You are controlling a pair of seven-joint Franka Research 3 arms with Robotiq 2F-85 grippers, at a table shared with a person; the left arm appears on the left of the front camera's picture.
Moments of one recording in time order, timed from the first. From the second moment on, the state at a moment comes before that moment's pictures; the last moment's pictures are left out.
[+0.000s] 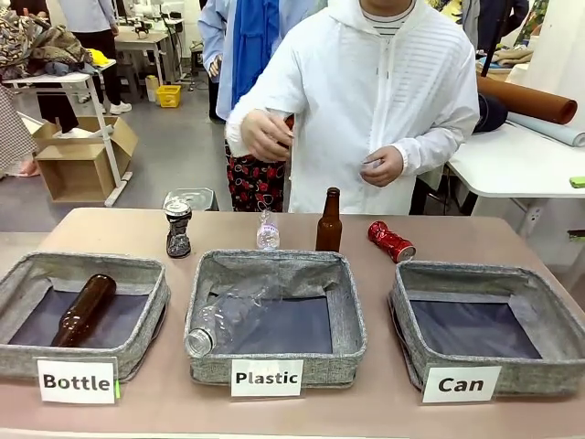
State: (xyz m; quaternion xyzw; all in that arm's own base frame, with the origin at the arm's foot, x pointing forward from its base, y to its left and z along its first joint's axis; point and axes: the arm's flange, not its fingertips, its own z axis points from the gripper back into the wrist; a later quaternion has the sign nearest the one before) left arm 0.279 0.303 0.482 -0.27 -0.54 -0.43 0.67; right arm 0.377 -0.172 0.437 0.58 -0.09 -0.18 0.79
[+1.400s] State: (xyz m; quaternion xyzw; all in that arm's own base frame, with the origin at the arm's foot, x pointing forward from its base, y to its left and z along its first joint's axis) left arm 0.538 0.030 0.360 -0.19 -0.36 -0.58 0.71; right arm 0.377 -0.172 0.437 0.58 -0.09 -0.18 0.79
